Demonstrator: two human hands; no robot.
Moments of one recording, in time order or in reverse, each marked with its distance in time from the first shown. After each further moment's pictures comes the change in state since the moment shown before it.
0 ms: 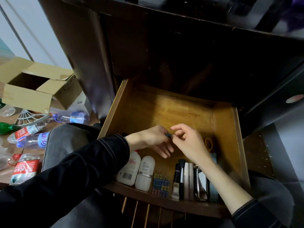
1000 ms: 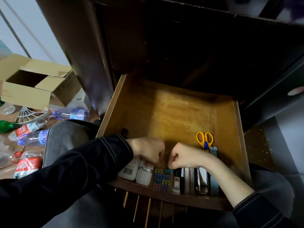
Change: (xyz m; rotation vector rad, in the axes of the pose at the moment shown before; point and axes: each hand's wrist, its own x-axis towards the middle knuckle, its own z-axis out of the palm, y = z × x) left_hand -0.017 -0.018 0.010 1.070 -0.157 -0.021; right_hand -0.010 0.008 0.006 -0.252 -0.822 0.077
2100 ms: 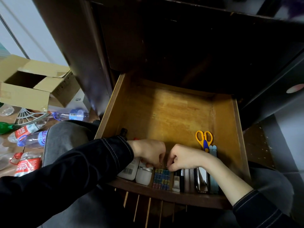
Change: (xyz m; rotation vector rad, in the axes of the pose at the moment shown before) left_hand 0.011 -0.003 0.009 -0.007 -0.024 0.006; right_hand 0.005 0.007 0.005 -0.034 -0.069 -0.045
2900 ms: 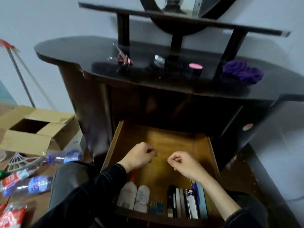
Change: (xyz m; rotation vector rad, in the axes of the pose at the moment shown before) left_hand -0.056 0.002 -0.054 -0.354 0.823 0.142; right_hand -0.064 -0.033 -0.042 0.183 0.760 -0.001
